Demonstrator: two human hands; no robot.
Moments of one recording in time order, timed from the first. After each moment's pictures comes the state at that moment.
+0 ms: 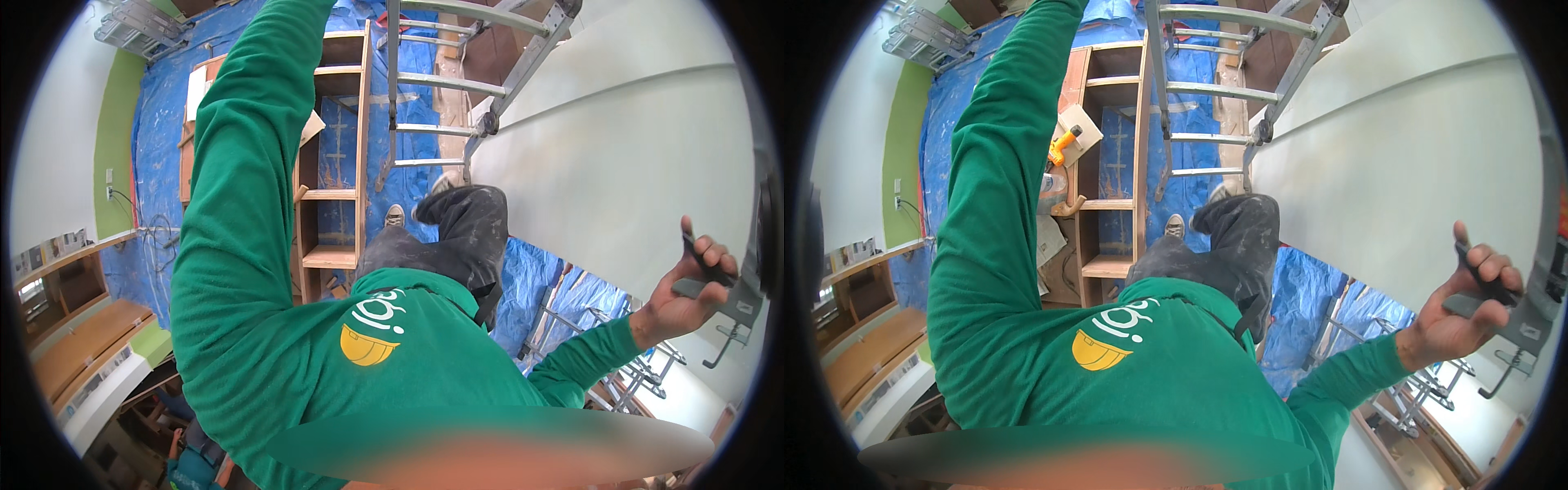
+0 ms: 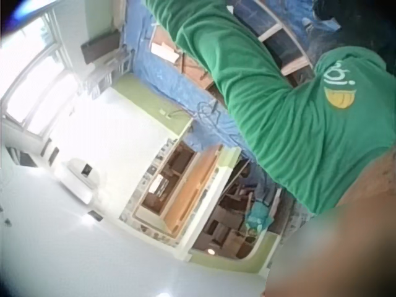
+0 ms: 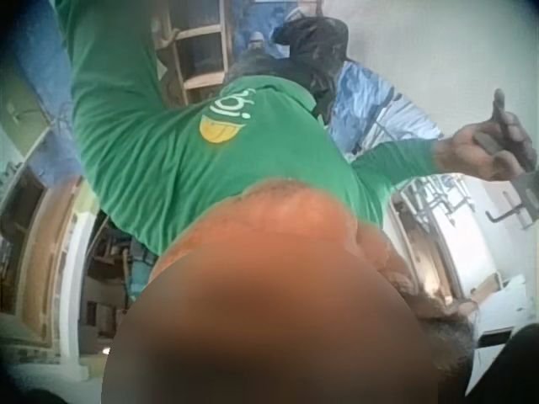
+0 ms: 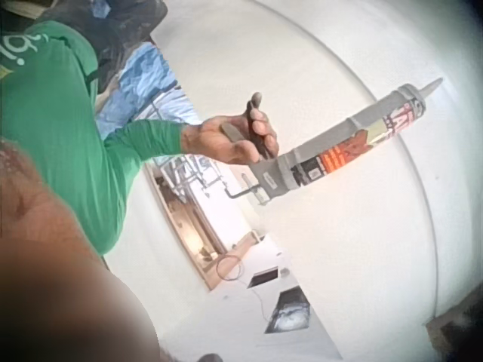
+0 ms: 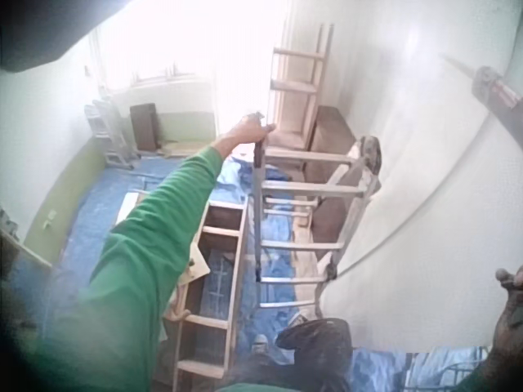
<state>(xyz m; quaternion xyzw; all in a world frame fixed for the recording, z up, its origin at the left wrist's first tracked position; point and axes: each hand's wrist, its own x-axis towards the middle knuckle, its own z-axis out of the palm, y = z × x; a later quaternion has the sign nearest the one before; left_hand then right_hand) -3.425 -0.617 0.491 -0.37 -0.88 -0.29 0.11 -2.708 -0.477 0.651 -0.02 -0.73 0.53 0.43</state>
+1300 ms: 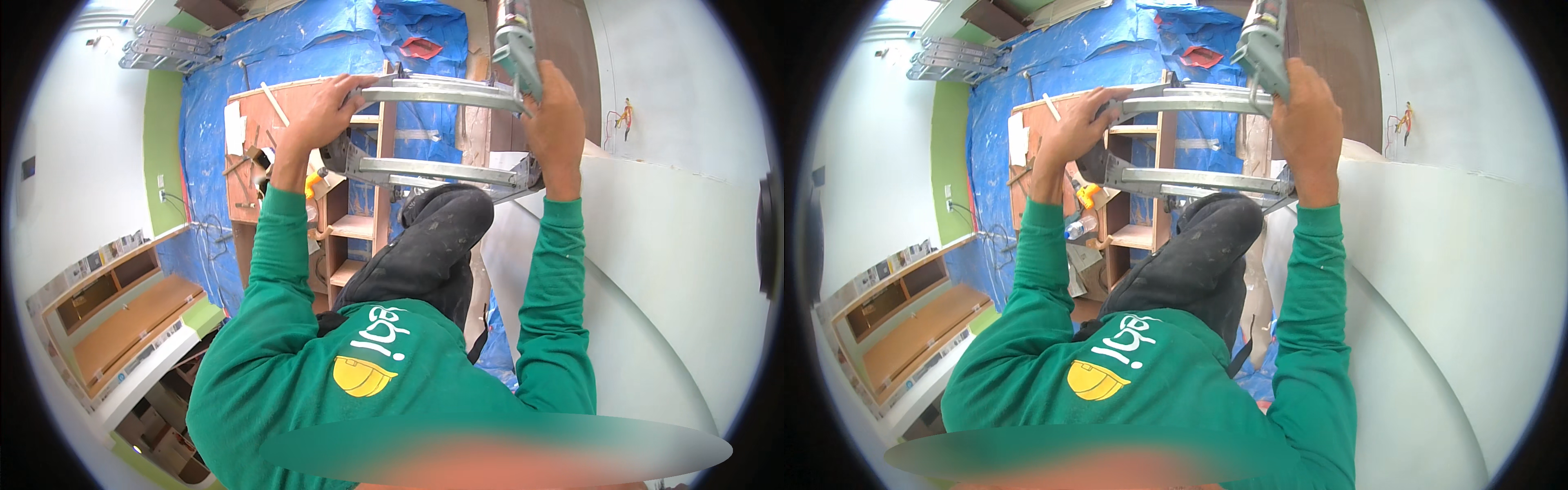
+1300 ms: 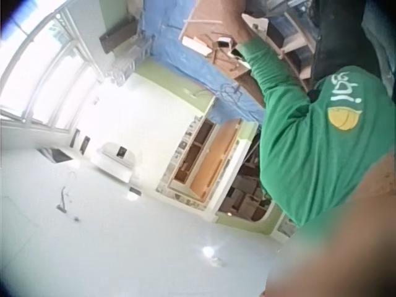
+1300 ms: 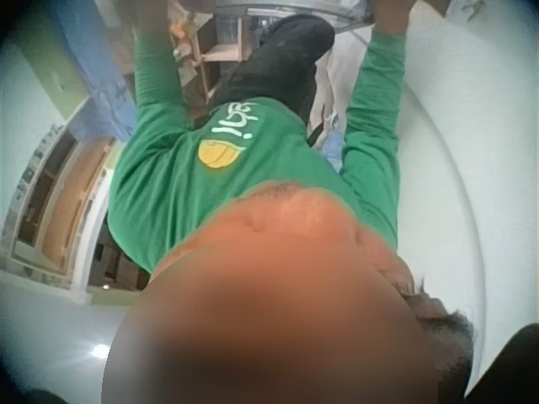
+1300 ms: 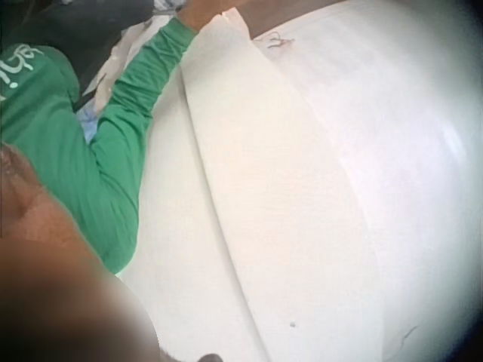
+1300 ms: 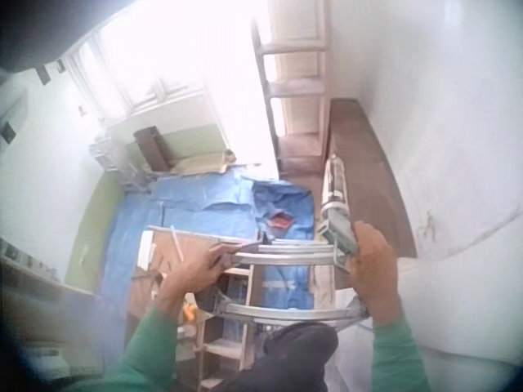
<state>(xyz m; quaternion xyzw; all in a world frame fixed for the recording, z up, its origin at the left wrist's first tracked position) -3.369 -0.586 0.552 -0.38 -0.87 -0.27 -0.16 -3.207 -0.260 0.564 -0.14 -0.94 0.18 0.27</state>
